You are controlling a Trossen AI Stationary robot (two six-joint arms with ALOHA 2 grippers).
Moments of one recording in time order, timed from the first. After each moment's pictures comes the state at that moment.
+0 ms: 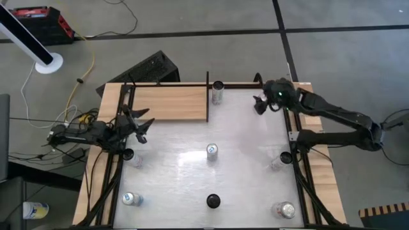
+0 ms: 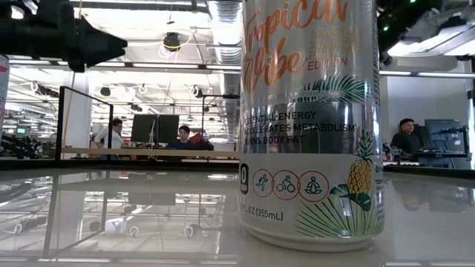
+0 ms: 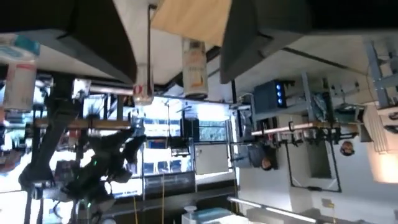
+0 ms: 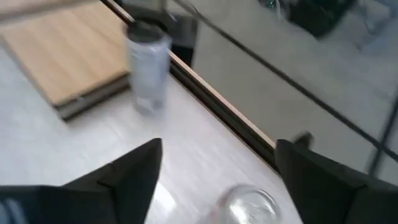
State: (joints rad) left arm -0.10 0.03 0.06 0.31 -0.67 0.24; right arm -0.52 0.93 0.86 -0.57 0.36 0.04
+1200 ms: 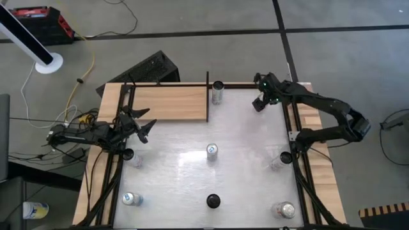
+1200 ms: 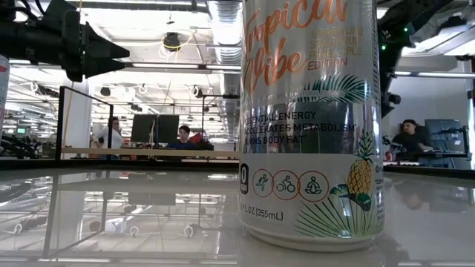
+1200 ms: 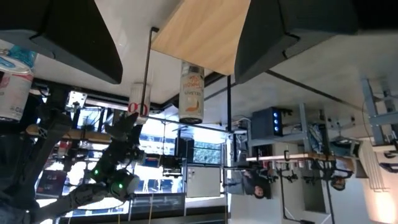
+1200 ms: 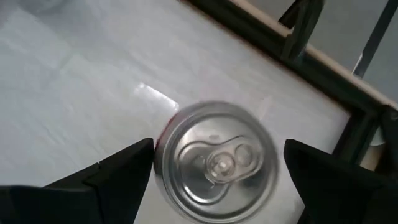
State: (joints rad) left arm -0.10 0.05 0.07 0.21 -0.71 0.12; right arm -0.79 1.22 0.83 -0.68 0.20 0.16
